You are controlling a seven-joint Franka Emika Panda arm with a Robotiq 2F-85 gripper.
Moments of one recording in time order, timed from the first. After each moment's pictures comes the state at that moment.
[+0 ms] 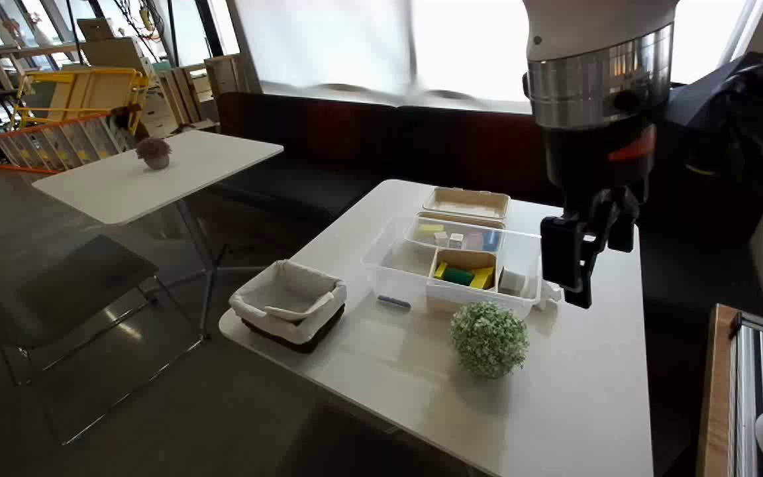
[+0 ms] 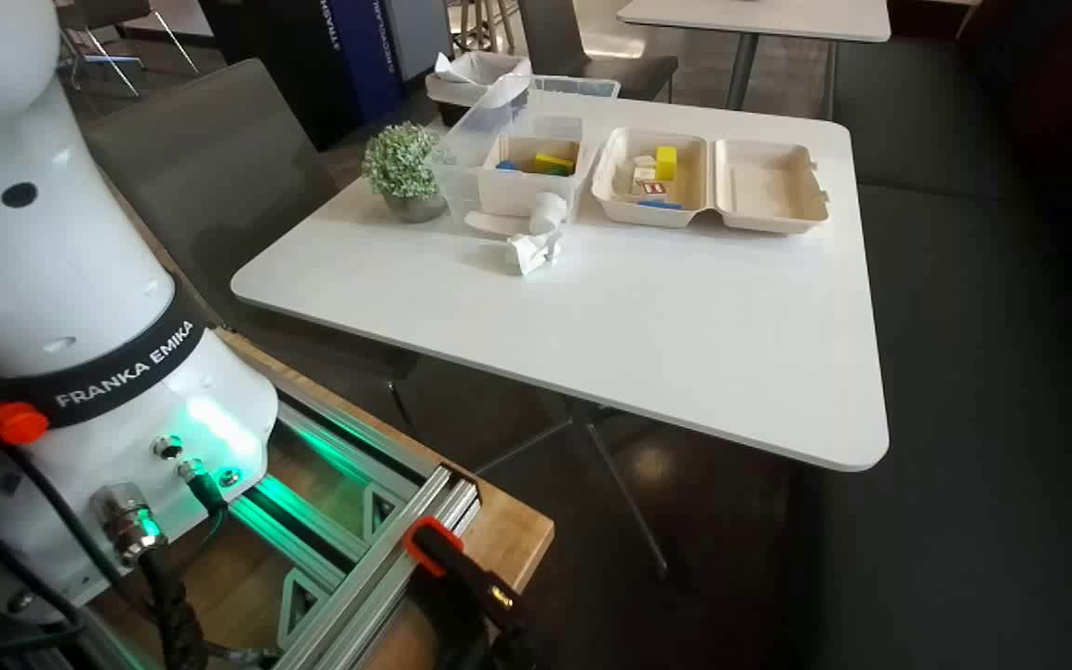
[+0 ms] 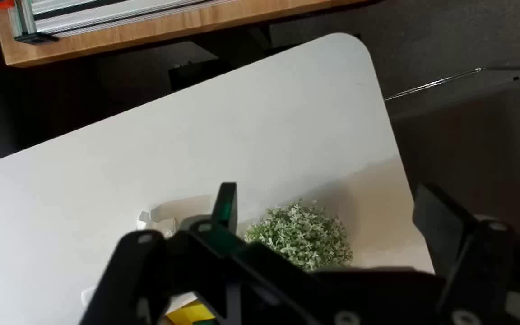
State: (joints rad) arm 0.11 -0.52 0.32 -2.55 0.11 1.80 0.48
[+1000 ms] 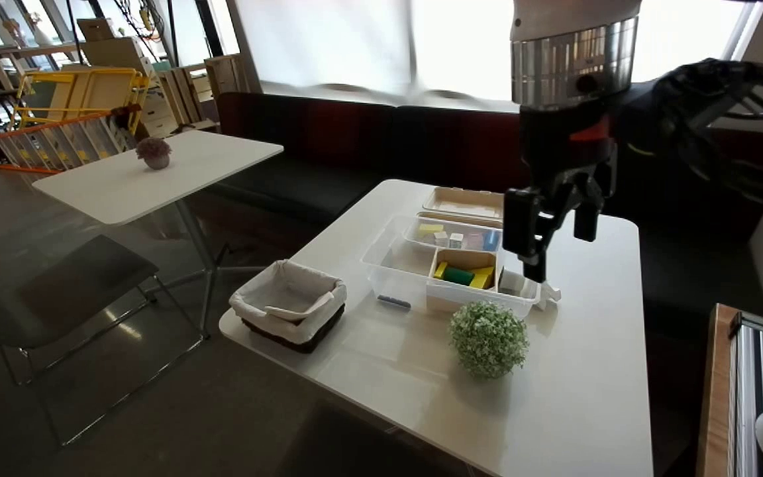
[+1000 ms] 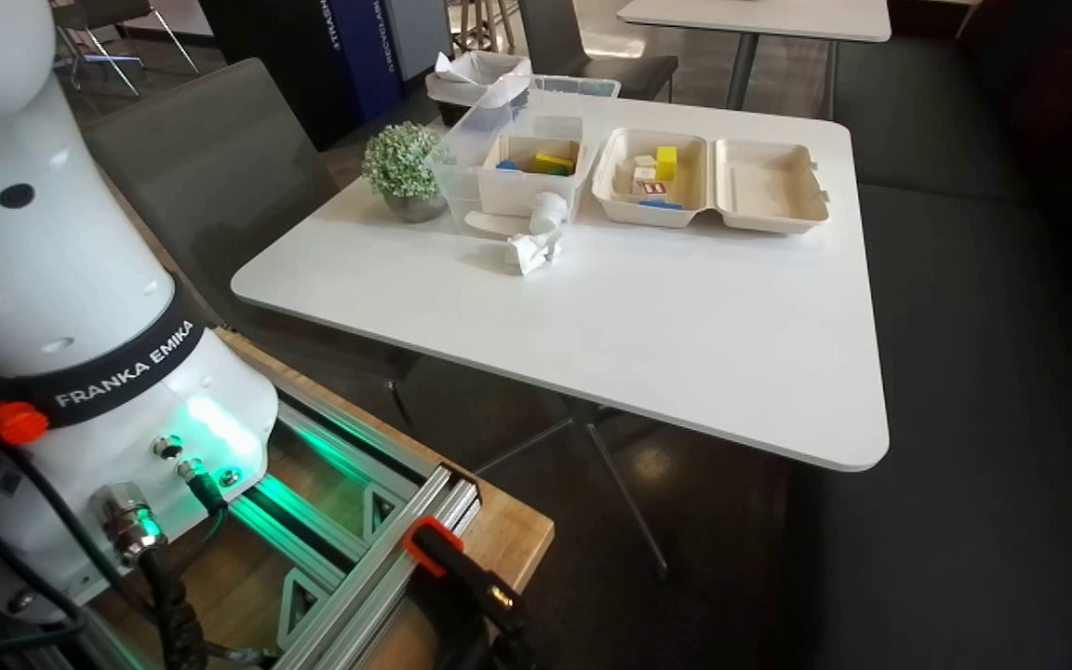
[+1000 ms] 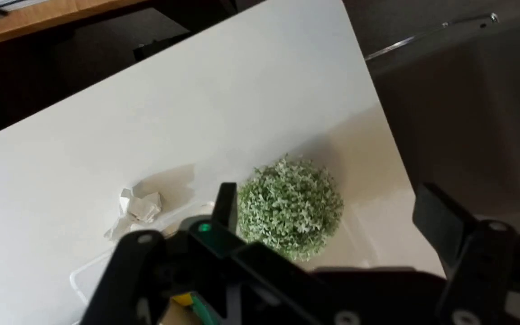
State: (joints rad) arm 0.09 -0.49 0.26 -2.54 0.13 1.91 0.49
